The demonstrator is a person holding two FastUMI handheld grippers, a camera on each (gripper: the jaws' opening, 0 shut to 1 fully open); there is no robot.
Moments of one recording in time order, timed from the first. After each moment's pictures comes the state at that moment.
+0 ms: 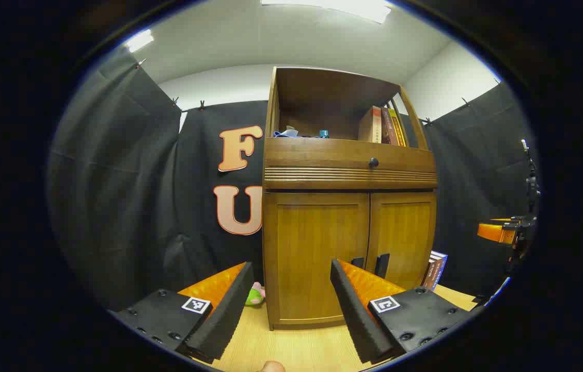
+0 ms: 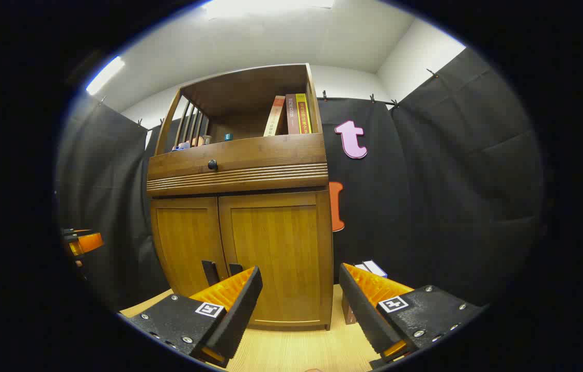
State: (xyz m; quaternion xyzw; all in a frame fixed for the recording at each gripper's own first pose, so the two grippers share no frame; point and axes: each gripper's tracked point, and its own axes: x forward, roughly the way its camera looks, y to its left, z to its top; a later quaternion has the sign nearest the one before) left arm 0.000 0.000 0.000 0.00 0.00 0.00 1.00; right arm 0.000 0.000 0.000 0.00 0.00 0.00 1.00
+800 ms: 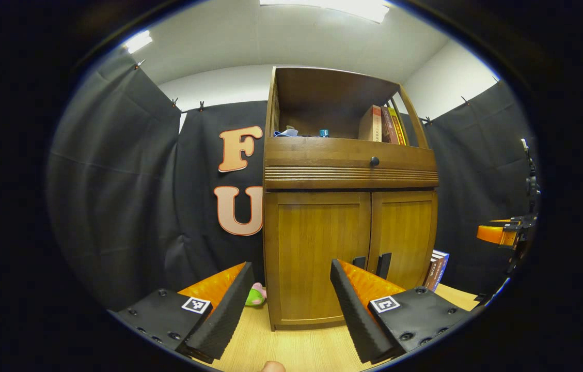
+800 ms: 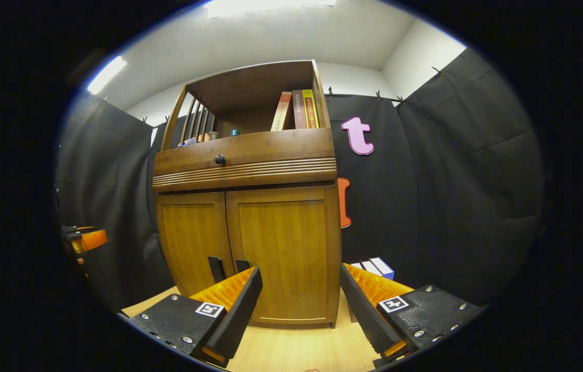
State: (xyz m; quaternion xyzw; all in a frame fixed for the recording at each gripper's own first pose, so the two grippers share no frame) left arm 0.001 0.002 -0.001 0.00 0.00 0.00 1.00; right arm 0.002 0.007 -0.009 -0.01 0.01 0.01 1.00
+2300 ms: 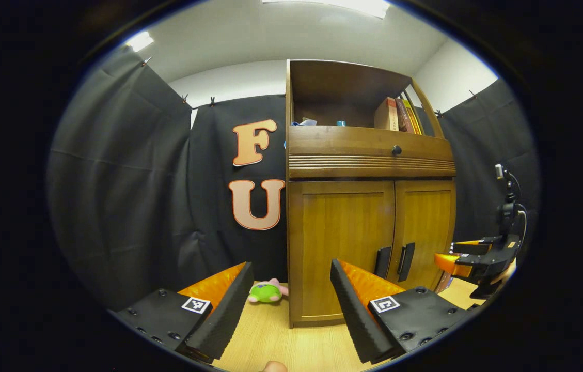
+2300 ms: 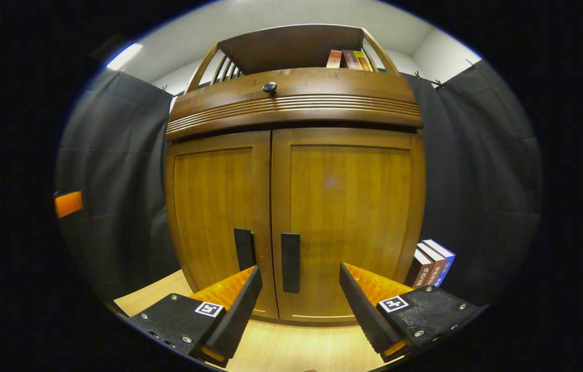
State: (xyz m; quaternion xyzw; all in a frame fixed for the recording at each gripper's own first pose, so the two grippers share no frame) left arm 0.009 0.052 -0.023 0.01 0.02 0.04 1.00; right arm 0.108 0.145 -0.123 -0.03 0.07 0.07 0.99
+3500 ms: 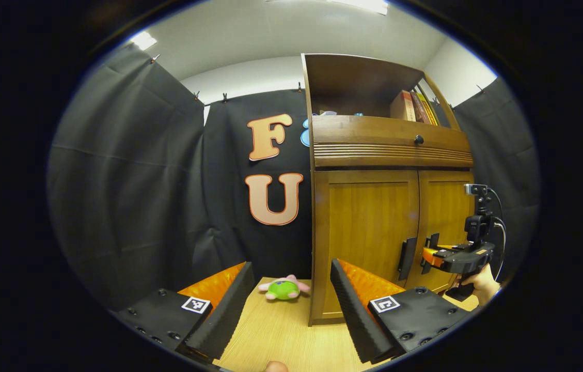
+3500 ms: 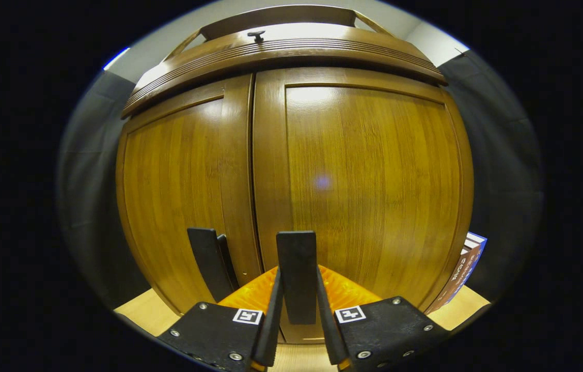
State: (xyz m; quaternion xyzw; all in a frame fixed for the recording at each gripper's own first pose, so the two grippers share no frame) left arm 0.010 0.082 -0.033 0.02 0.03 0.08 1.00; right arm 0.220 0.159 -0.184 -0.01 0.08 0.03 1.00
